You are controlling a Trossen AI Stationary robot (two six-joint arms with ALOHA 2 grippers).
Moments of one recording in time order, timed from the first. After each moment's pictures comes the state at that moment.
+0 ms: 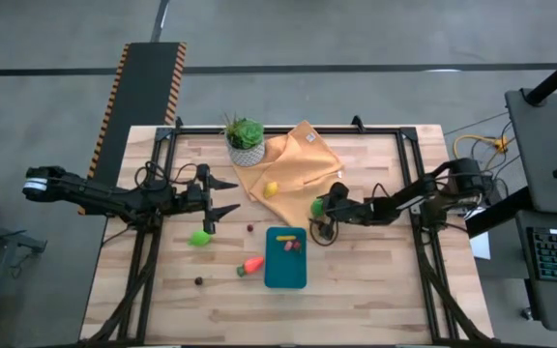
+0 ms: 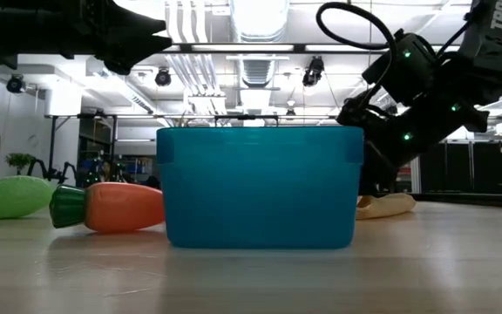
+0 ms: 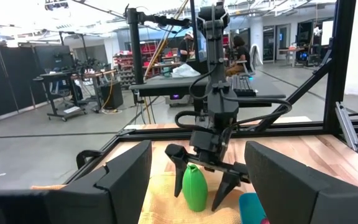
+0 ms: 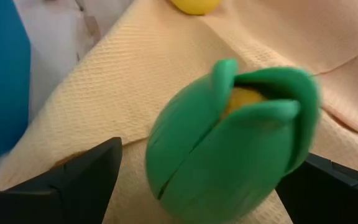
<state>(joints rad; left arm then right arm) -0.08 0.80 0.26 0.66 -0.21 0.11 0.04 1.68 0.43 0.60 0.37 0.18</state>
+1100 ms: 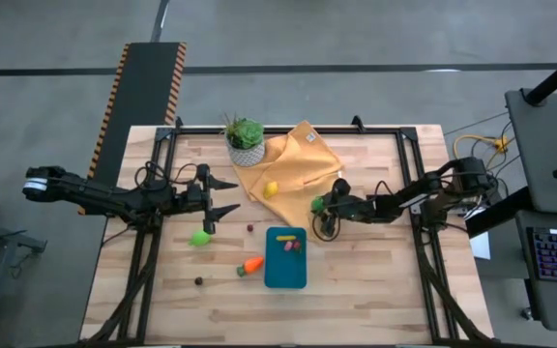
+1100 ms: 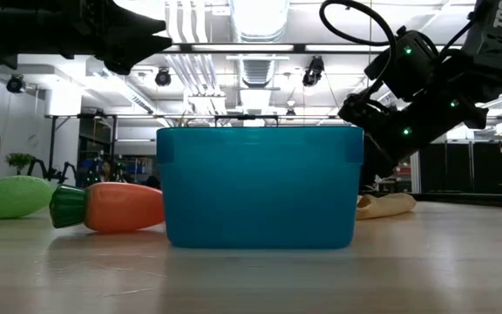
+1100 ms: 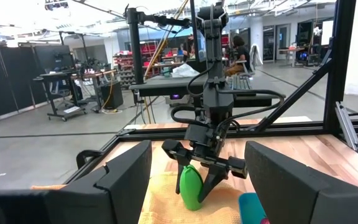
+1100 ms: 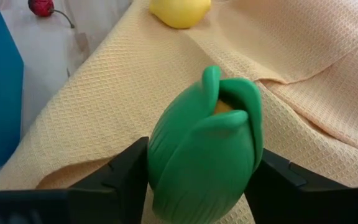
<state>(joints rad) -0.08 0.80 0.26 0.66 -0.21 0.11 0.02 1.64 0.41 0.61 0.37 0.18</state>
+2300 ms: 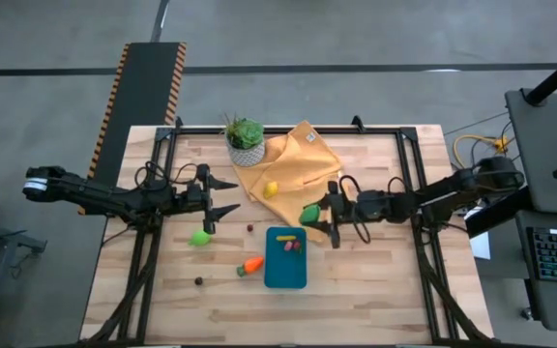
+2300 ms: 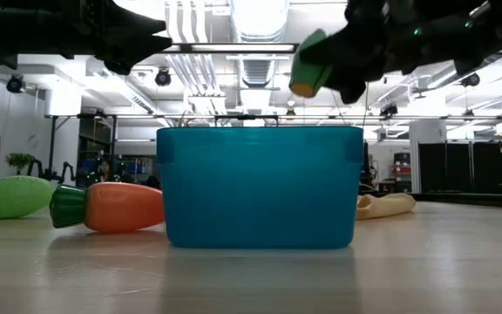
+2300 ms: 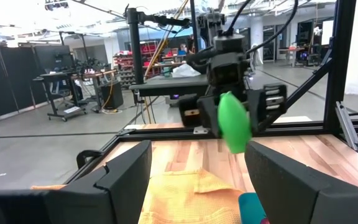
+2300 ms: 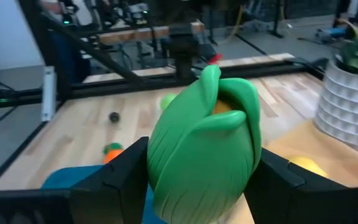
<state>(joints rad) -0.08 0.80 0.26 0.66 -0.21 0.11 0.13 1.36 0.50 0.69 0.12 0.13</state>
